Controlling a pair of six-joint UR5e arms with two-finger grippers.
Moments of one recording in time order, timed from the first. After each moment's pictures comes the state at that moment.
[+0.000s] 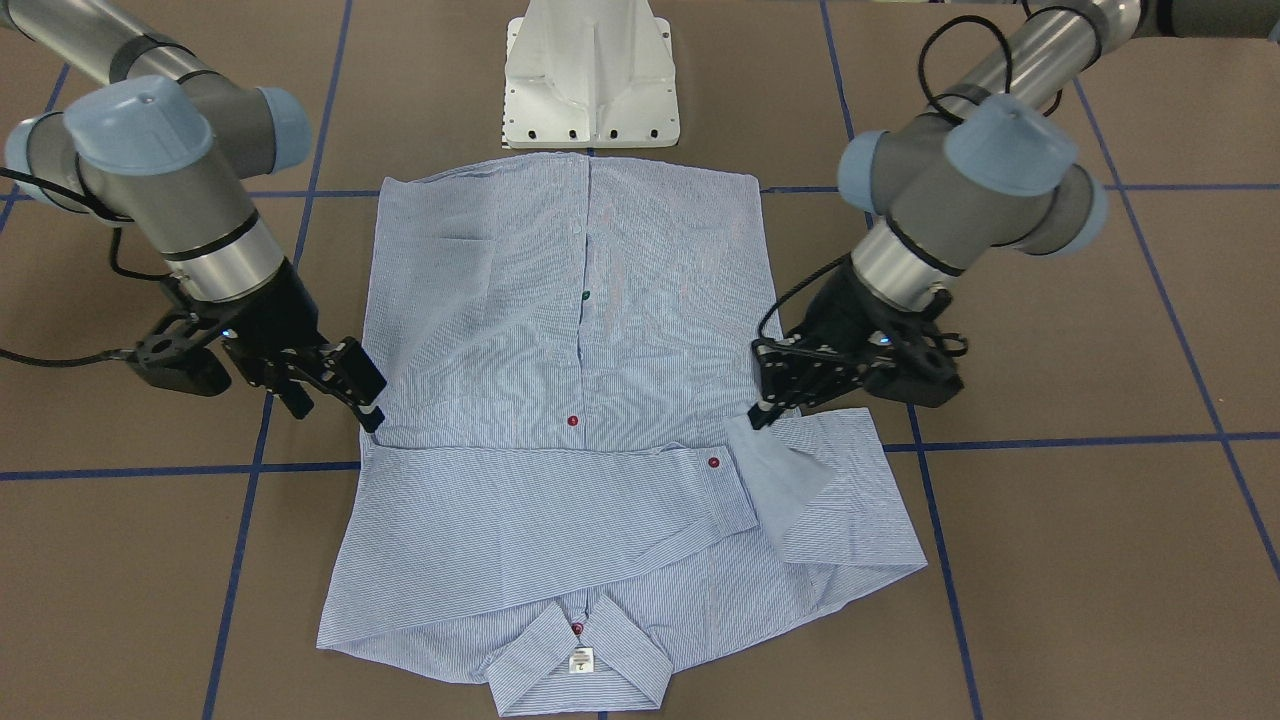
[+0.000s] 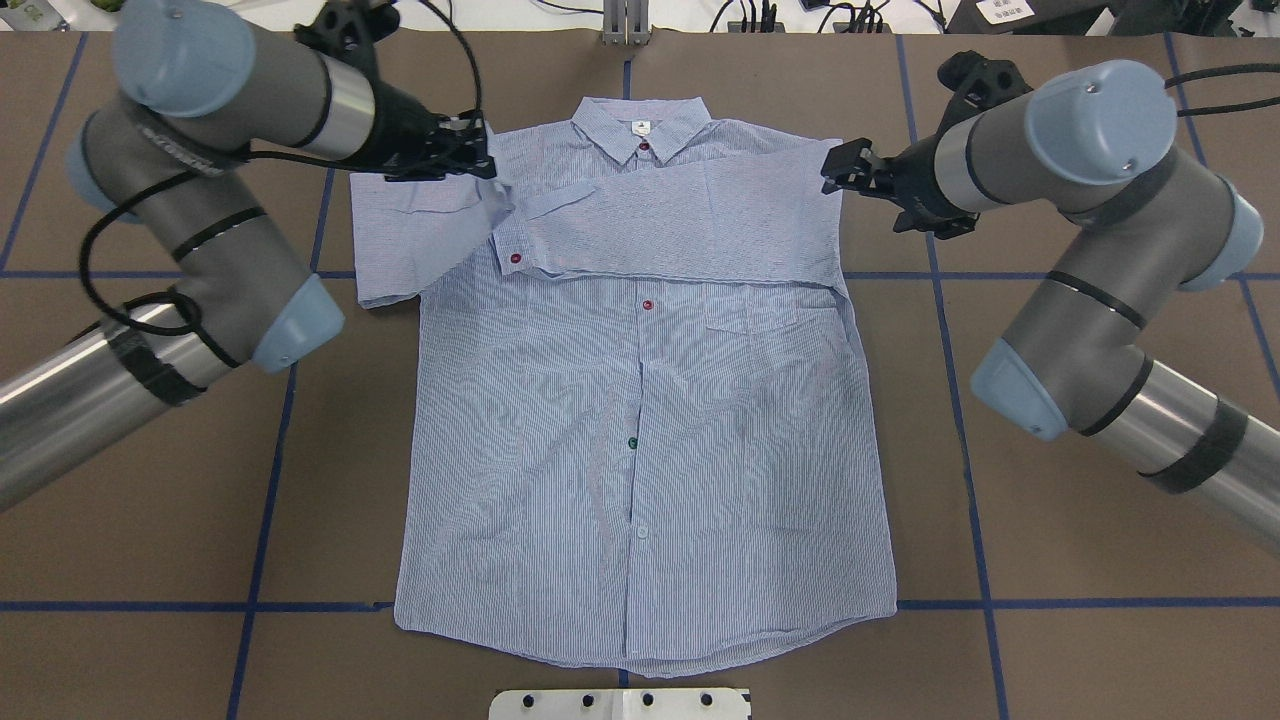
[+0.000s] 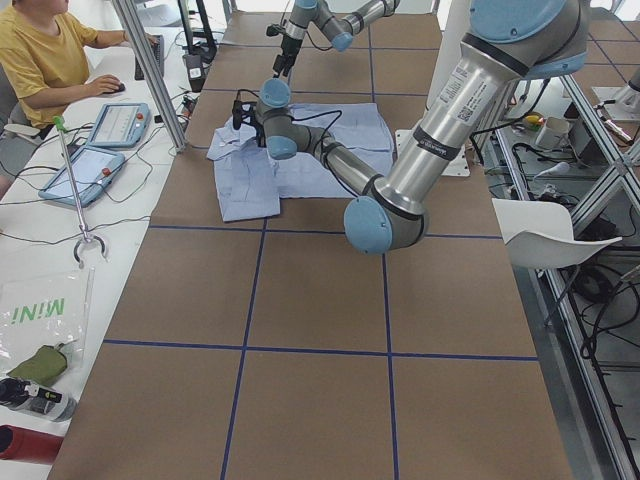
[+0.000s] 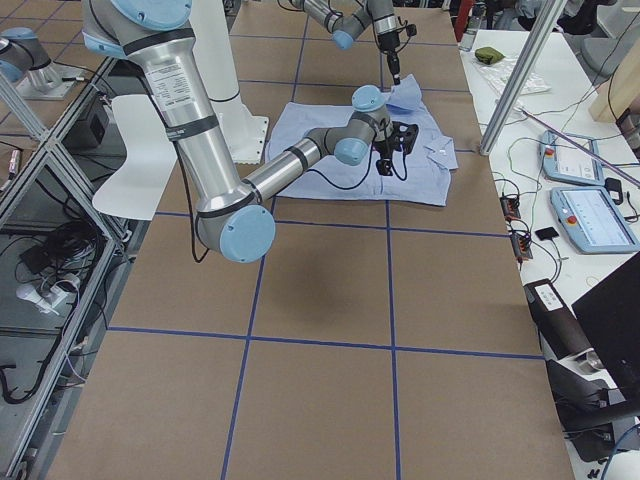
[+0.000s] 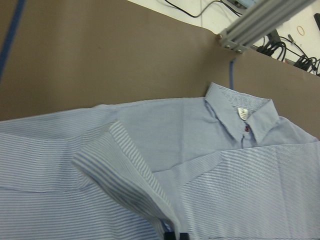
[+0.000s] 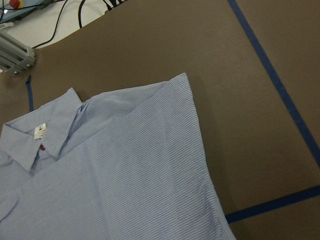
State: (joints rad) left arm -0.83 -2.26 -1.46 -2.30 -2.02 -1.39; right arm 0.85 -1.19 1.72 -1.10 1.90 1.45
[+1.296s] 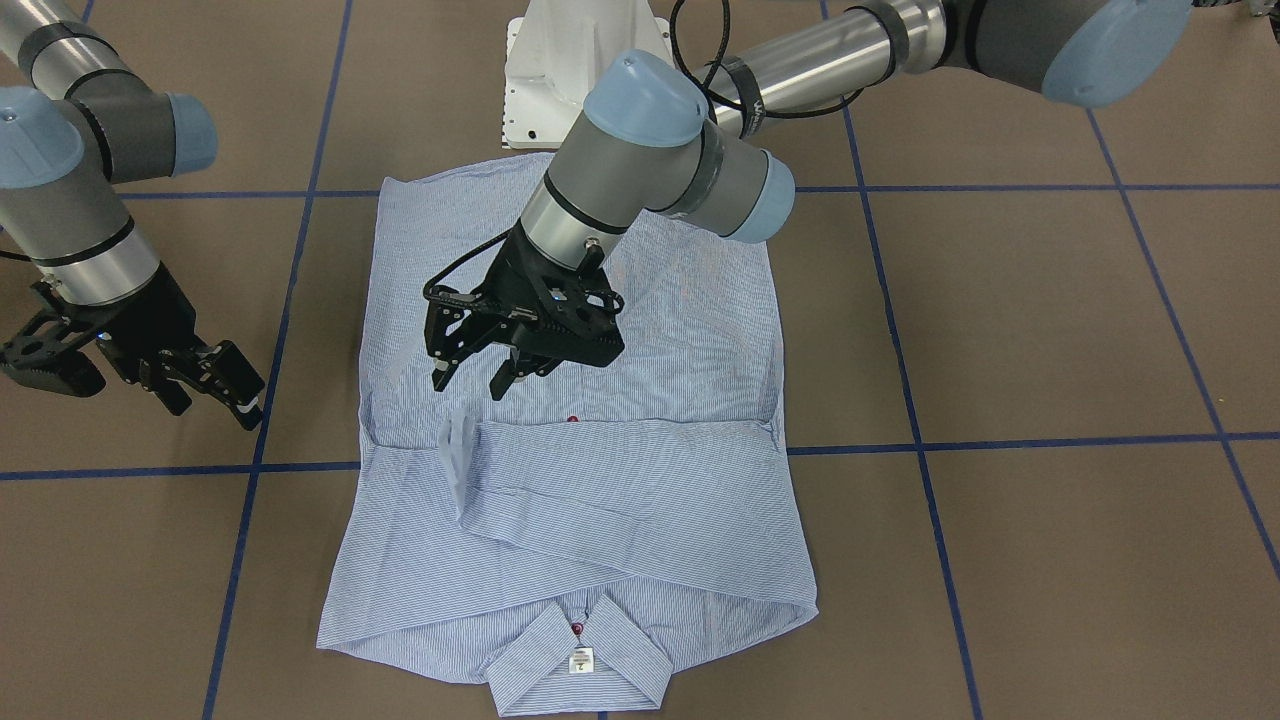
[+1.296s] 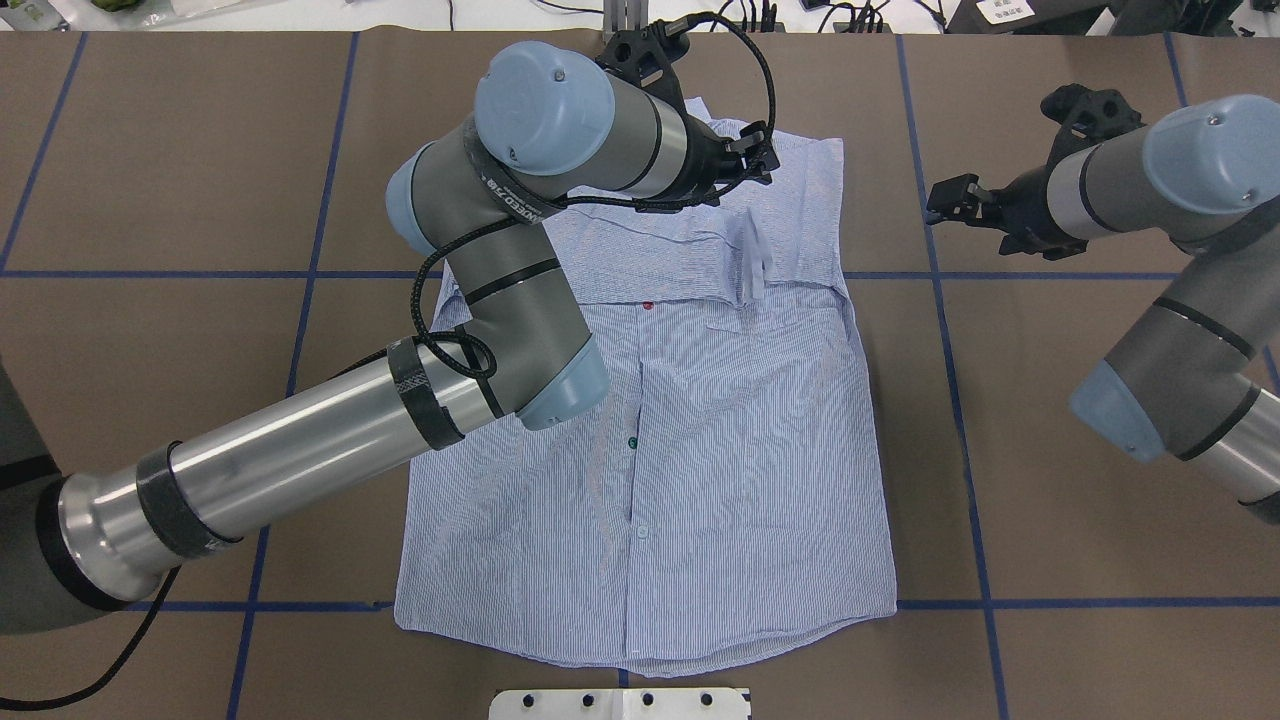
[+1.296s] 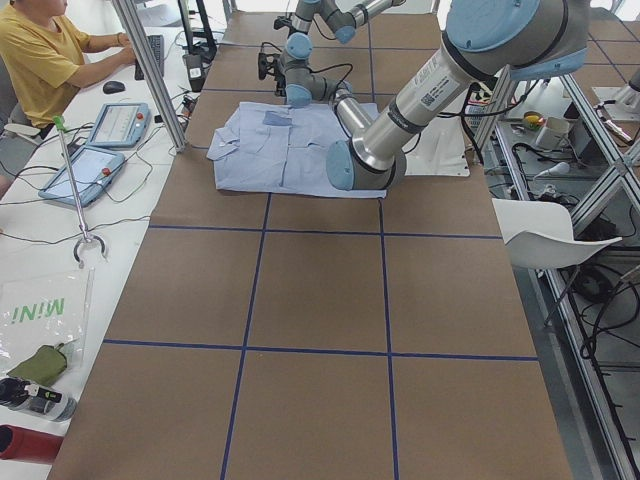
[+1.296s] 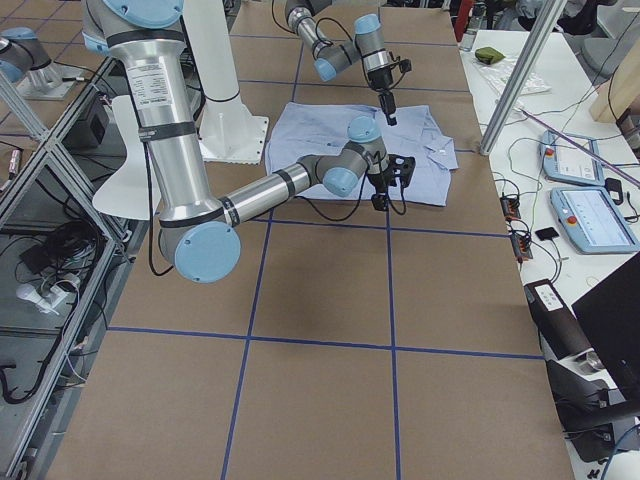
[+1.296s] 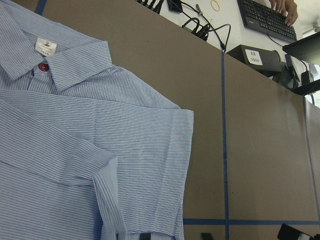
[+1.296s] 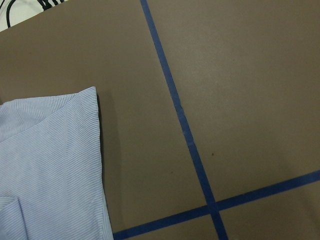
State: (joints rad) left arm -0.63 -2.58 -1.28 -2.28 -1.81 -1.52; right arm 0.89 -1.34 1.74 -1.06 1.91 1.34
